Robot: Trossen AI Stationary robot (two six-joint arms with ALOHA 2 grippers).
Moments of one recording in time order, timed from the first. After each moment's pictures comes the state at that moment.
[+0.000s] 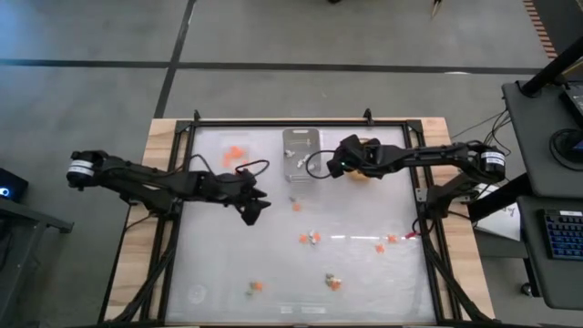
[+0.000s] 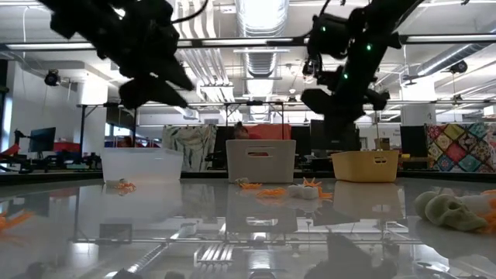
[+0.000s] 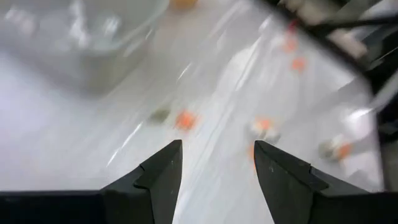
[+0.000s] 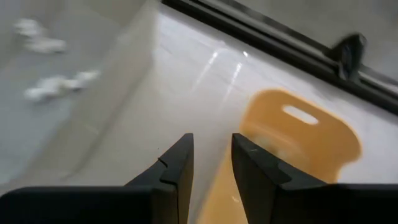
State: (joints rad) left arm -0.06 1.18 0.65 -0.08 -0.15 -0.63; right arm -0.26 1.49 0.92 -0.51 0.58 0.65
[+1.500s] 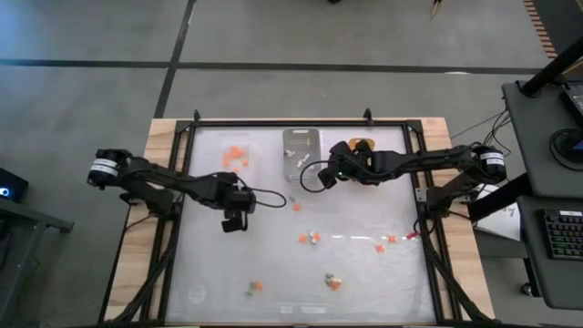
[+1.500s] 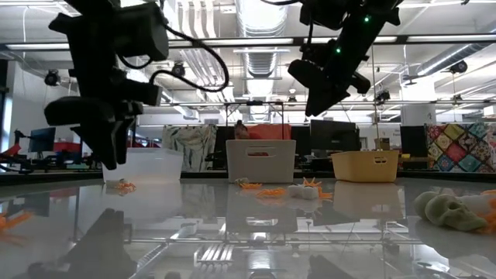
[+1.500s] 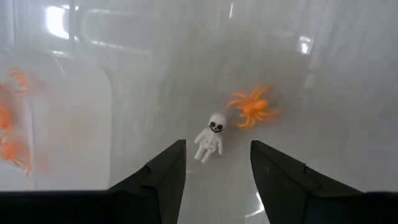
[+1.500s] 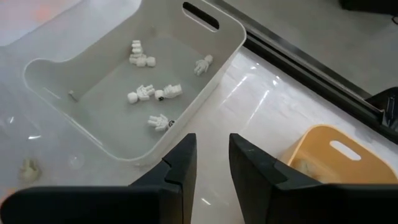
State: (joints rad) left arm -0.10 1.44 0.79 -0.78 -0.28 -0.22; right arm -0.12 1.49 1.03 -0.51 0.58 0.56
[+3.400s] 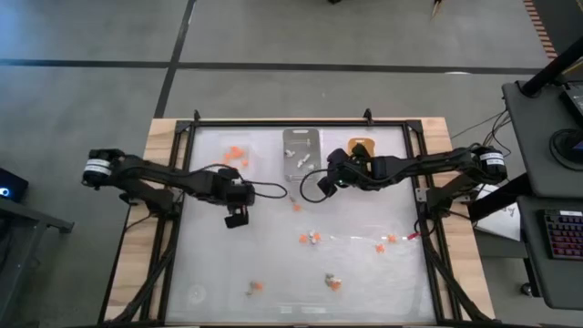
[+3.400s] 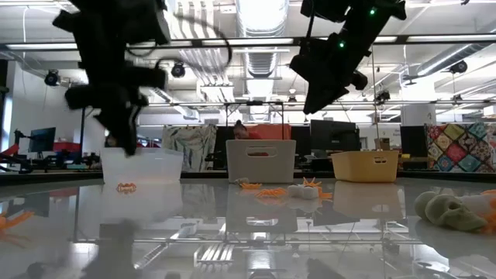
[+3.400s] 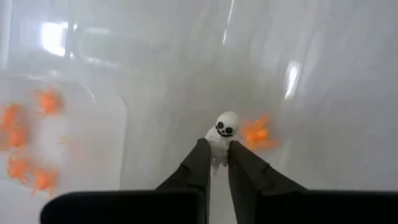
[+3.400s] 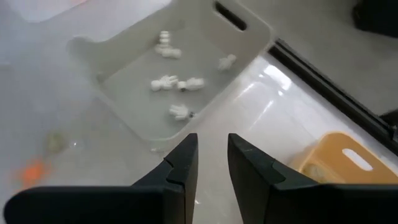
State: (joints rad) left arm -0.05 1.37 0.79 -0.71 -0.26 -0.19; right arm -0.06 1.49 1.03 -0.51 0.57 0.50
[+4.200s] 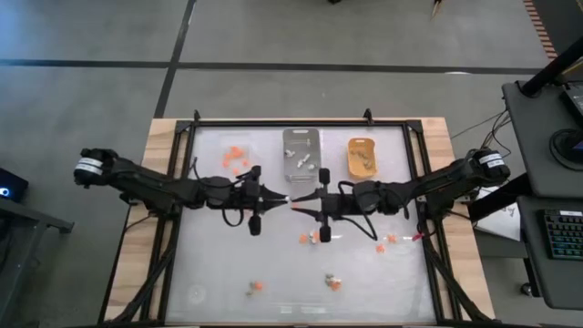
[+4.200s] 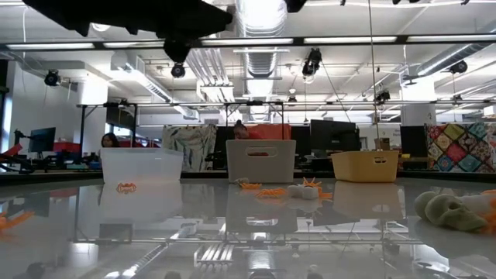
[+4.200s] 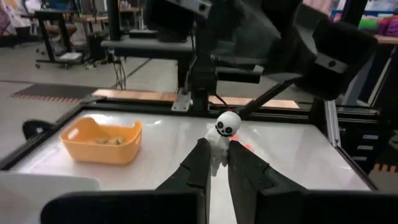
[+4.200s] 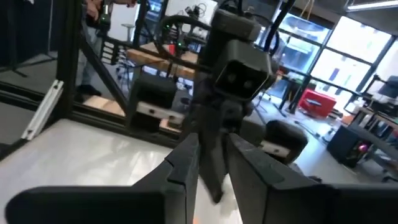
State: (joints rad) left arm -0.15 1.28 0.63 0.56 -0.19 -0.08; right arm 0.21 1.49 0.91 0.59 0.19 -0.32
